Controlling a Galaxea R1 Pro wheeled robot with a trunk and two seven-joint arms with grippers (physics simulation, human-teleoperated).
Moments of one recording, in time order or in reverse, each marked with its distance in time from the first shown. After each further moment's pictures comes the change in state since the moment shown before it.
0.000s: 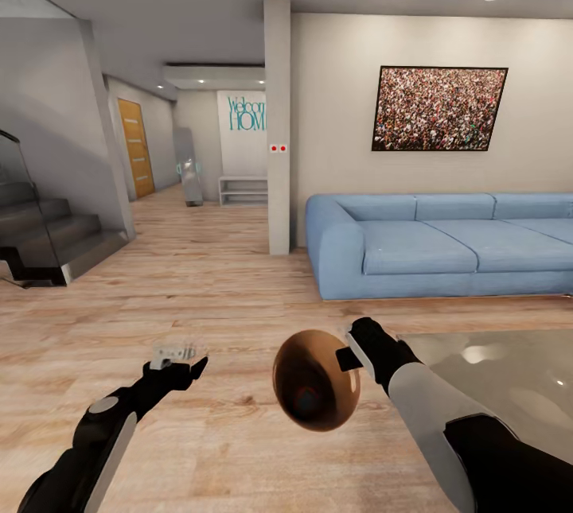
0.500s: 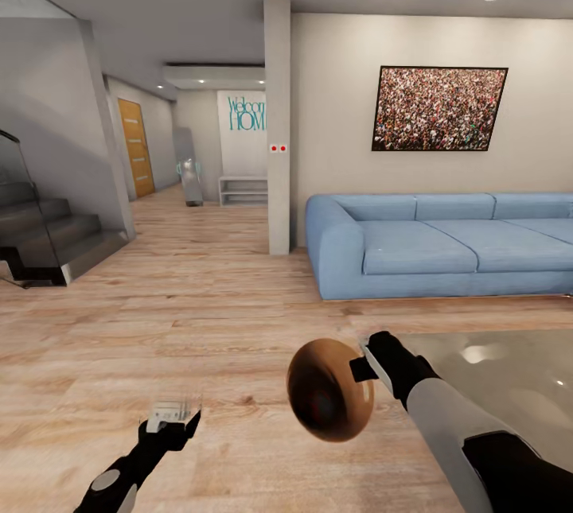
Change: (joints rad) left arm 0.001 -0.004 0.004 0.575 -0.003 -0.513 -0.003; right arm 0.060 -0.071 -0.002 -0.012 -0.004 -0.077 0.057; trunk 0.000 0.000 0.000
